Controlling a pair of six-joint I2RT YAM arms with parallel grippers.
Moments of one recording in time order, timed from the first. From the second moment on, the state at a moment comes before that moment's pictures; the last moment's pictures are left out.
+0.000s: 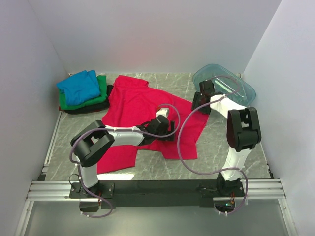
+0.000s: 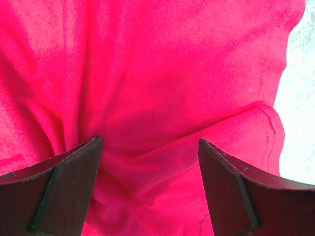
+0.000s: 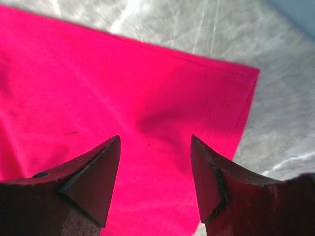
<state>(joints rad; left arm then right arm) -0.93 1.83 1.00 0.10 -0.18 -0.69 0.16 1.86 1.27 -0.43 0.09 0.42</state>
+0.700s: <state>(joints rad) -0.99 1.97 1.16 0.15 0.04 -0.69 0.17 2.18 1.67 -0.63 0.11 0.37</state>
